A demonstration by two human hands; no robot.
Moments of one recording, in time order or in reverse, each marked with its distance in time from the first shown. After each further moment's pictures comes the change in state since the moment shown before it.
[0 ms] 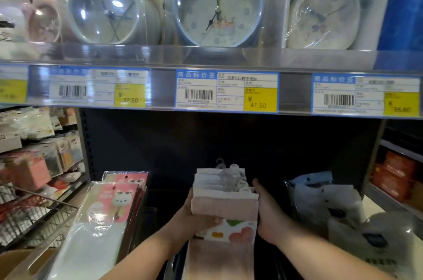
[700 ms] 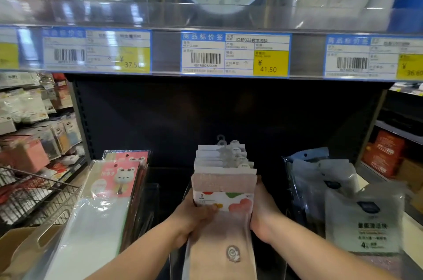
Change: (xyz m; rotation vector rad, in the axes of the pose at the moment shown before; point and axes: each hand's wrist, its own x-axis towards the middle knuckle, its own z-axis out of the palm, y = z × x) left_hand -0.011 -0.033 0.010 0.013 0.186 -0.223; right_hand -0.027 0.041 0.009 -0.067 0.118 -0.006
